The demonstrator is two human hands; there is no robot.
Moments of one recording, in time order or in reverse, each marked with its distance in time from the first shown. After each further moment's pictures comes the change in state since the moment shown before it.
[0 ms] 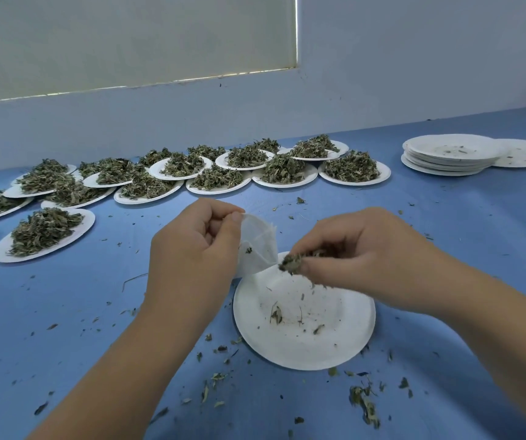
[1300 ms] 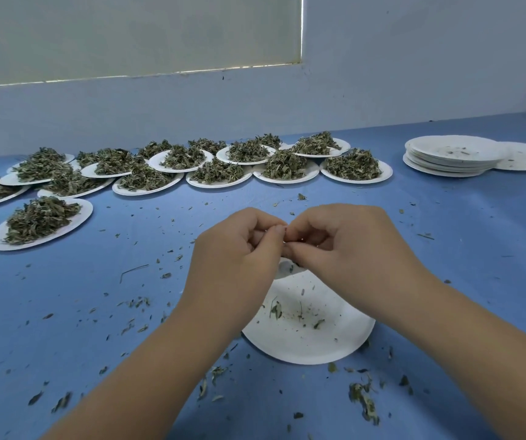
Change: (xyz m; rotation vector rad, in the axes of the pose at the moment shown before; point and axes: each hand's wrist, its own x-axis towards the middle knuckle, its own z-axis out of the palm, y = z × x) left_hand -0.014 0.010 0.021 -0.055 -0.183 -0.059; right_hand 0.011 -0.004 0.028 -0.234 0.290 0.050
